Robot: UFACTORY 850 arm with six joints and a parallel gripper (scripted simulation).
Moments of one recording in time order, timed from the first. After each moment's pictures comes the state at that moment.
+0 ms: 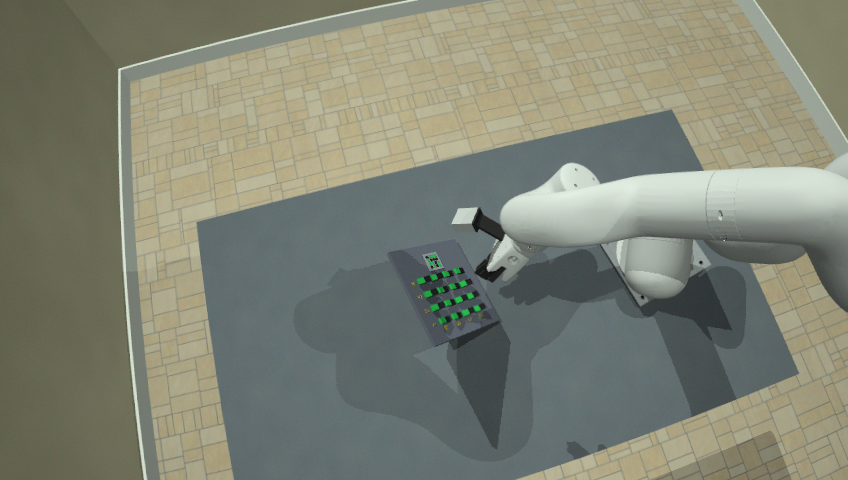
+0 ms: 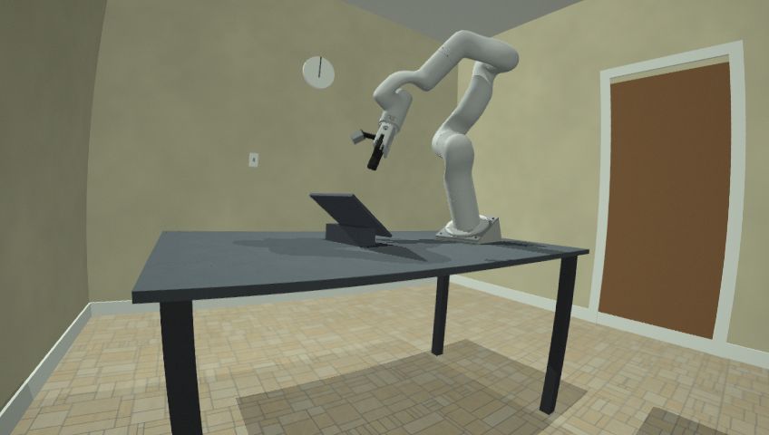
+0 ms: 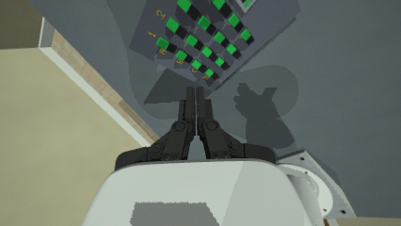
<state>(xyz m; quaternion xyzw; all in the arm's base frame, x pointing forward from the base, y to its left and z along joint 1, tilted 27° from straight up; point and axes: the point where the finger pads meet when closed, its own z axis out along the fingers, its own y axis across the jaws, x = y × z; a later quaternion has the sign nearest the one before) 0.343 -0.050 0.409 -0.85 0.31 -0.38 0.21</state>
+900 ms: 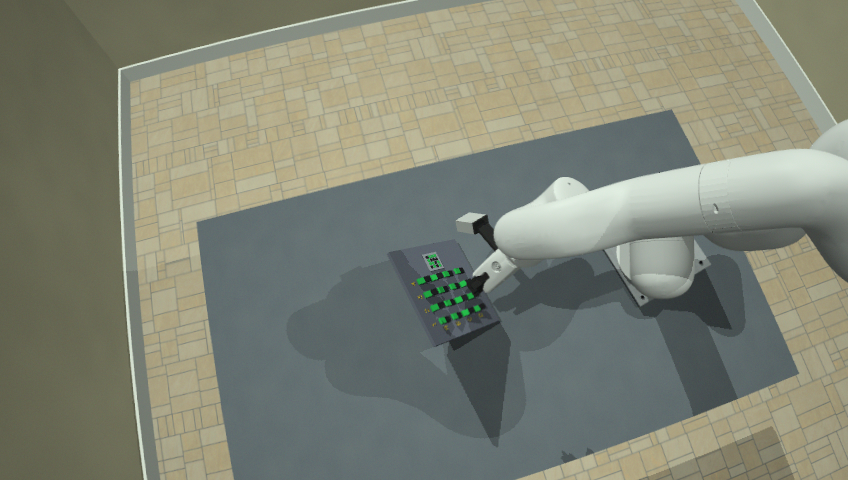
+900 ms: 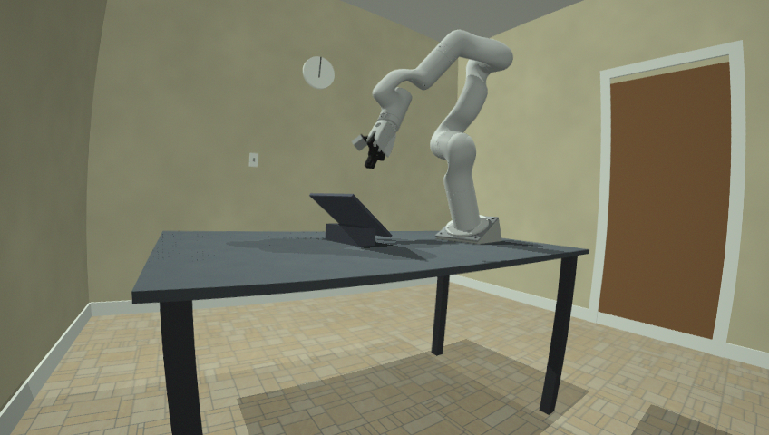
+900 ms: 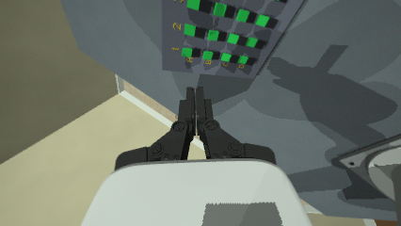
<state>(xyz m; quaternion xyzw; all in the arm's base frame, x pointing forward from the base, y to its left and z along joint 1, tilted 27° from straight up) 0.366 -0.026 0.423 -0.75 0.49 -0.32 0.31</state>
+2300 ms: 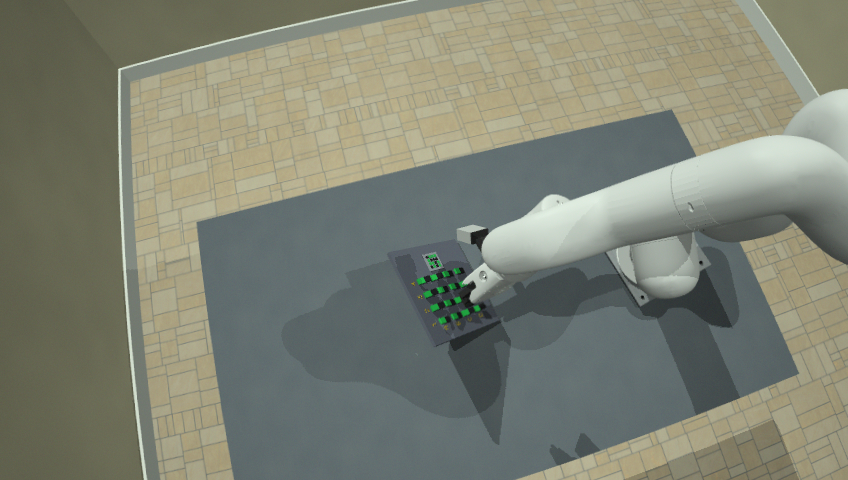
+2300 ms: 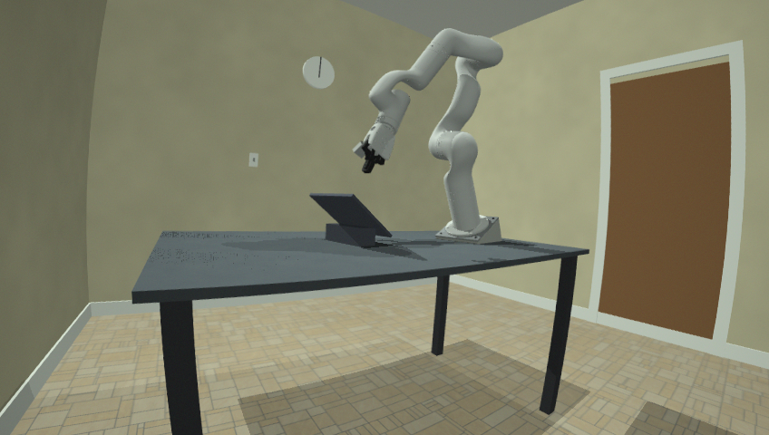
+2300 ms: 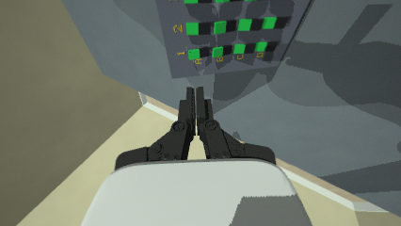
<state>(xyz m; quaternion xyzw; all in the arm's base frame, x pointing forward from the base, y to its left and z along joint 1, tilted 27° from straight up) 0.391 -0.009 0.417 -0.69 0.57 -0.28 0.34</state>
